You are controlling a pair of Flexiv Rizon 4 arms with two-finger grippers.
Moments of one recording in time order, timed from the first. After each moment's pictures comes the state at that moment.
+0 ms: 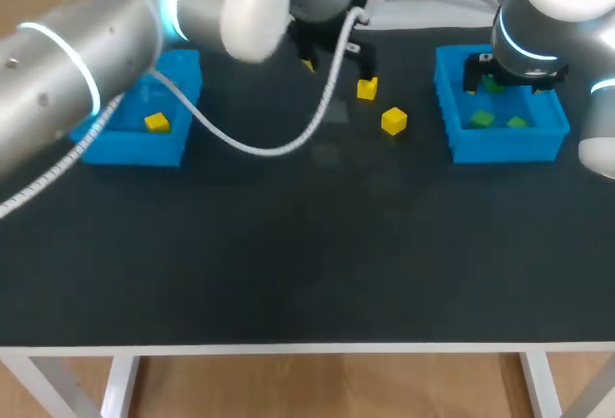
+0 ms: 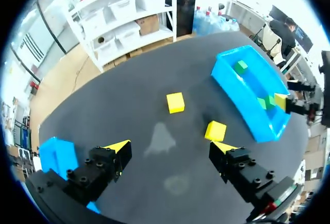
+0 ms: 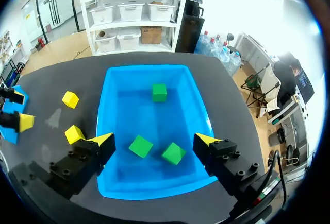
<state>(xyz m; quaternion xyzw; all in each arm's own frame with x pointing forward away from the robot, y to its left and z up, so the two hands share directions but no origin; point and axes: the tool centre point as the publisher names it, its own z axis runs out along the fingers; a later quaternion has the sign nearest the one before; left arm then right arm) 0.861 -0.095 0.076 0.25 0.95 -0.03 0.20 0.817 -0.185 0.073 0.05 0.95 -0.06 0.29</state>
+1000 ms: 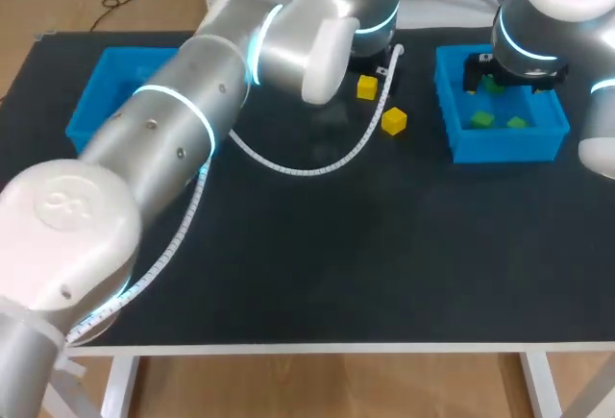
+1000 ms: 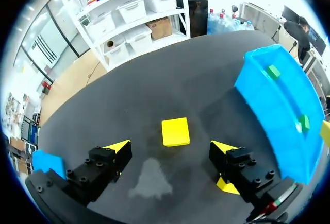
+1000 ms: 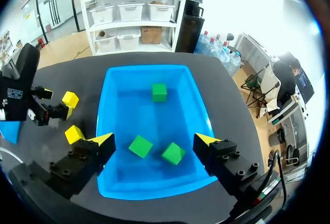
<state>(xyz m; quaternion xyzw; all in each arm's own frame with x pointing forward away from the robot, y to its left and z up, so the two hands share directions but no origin) 0.918 -0.132 0.010 0.22 0.95 0.01 0.24 0.817 -0.185 0.073 0.05 0.95 -0.06 0.29</state>
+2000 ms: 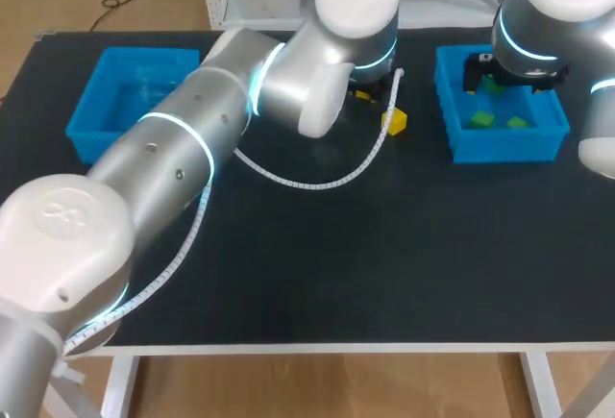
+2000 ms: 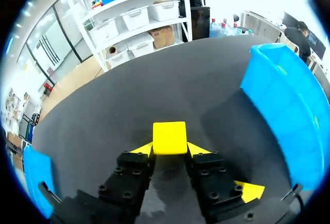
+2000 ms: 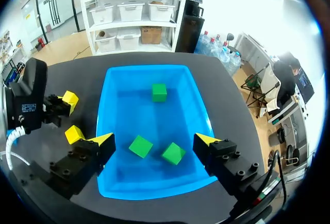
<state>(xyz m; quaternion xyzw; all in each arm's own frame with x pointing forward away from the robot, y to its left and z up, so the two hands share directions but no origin) 0.929 -0.138 -0.017 0.20 0.94 0.01 0.29 0.817 -0.185 0.073 0.05 0.95 -0.06 0.29</state>
